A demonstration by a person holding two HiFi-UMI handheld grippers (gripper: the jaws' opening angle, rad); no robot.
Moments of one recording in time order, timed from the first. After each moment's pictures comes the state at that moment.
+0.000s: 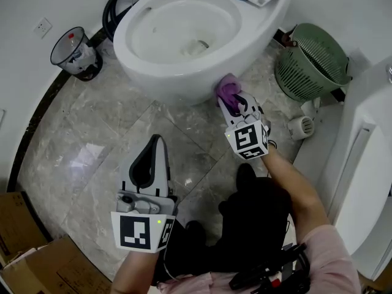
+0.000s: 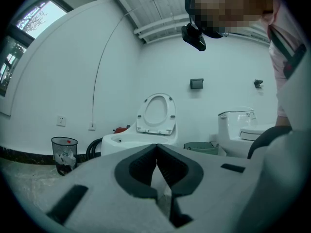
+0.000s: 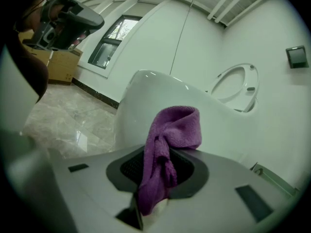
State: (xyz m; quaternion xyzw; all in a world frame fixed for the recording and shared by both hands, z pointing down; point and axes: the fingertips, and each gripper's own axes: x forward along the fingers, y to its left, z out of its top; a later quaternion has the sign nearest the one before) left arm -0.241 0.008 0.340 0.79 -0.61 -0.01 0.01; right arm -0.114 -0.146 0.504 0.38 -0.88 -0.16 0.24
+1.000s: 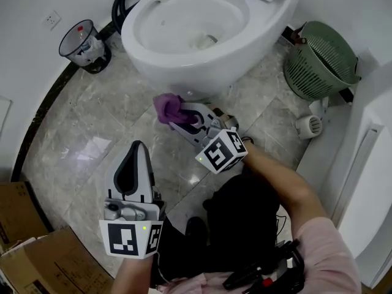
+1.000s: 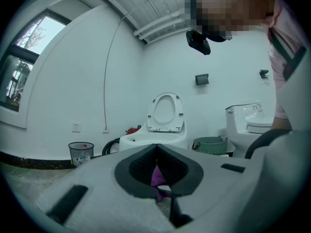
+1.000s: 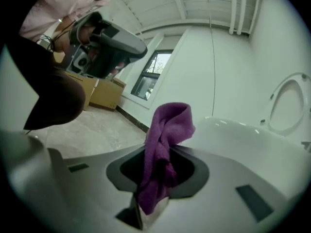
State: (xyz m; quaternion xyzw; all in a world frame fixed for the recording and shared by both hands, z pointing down) left arm -0.283 0.048 0.339 0.75 -0.66 0.02 0.00; right arm -0.267 -0.029 0.470 0.12 -0.96 -0.22 0.13
